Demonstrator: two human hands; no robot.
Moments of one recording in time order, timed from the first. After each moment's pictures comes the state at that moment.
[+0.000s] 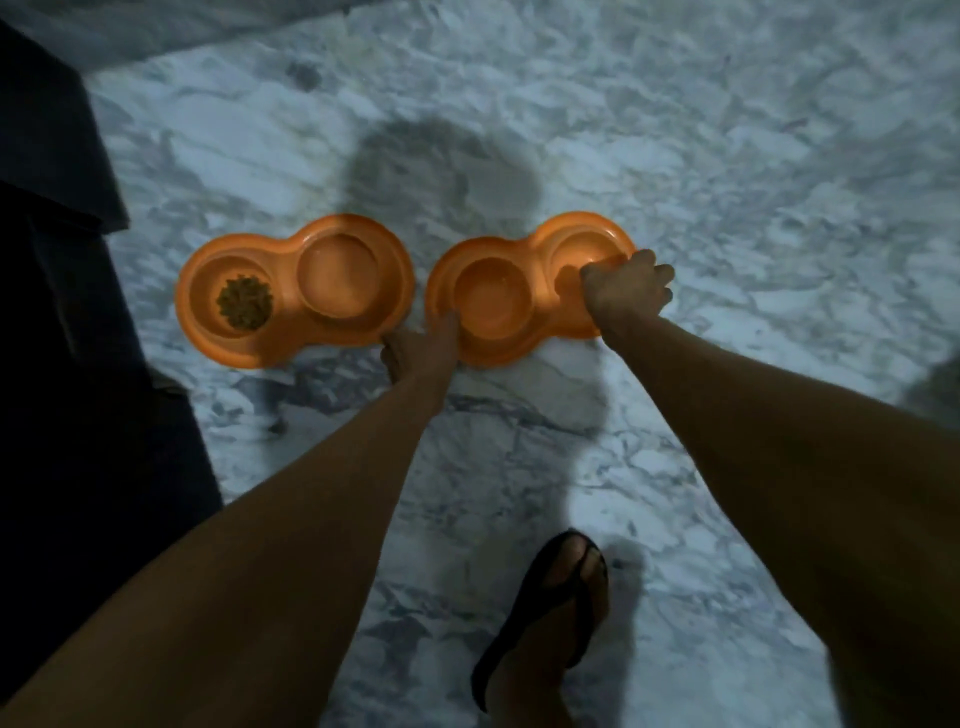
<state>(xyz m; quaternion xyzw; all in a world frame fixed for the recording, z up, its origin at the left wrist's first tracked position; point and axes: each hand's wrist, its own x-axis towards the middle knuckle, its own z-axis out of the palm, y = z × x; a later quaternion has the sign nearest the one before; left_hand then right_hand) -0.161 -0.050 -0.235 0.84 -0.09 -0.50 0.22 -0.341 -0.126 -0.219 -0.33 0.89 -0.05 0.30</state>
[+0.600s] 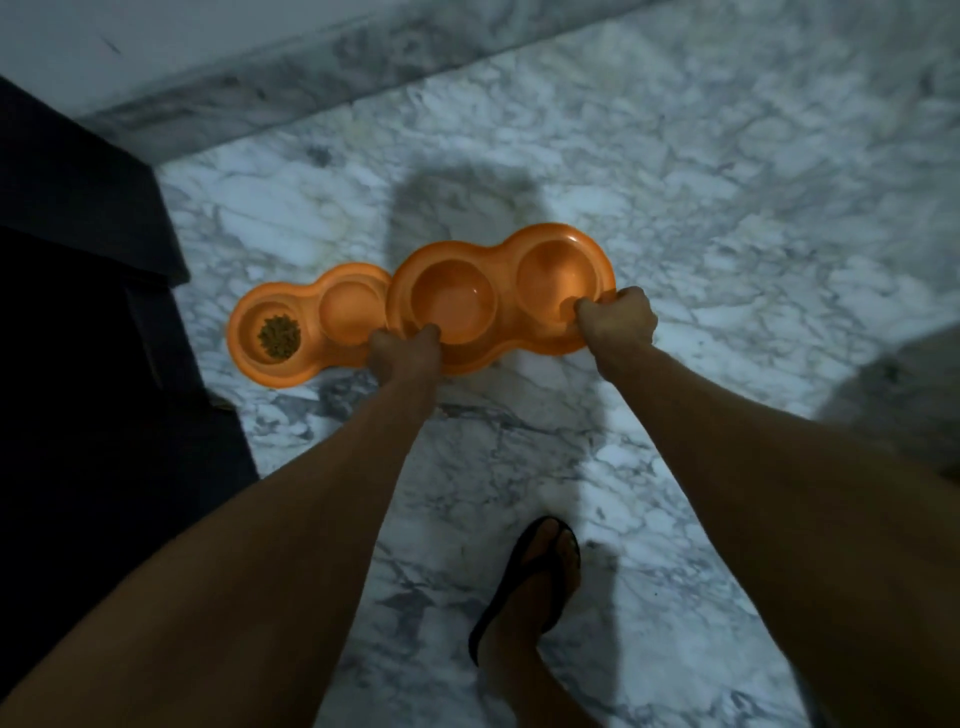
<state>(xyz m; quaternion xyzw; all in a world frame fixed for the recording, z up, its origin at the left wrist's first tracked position) -0.172 -0.067 -0.115 0.85 -0.08 -0.44 0.27 -0.368 -0.110 -0.114 -0.29 0.87 -0.13 0.37</state>
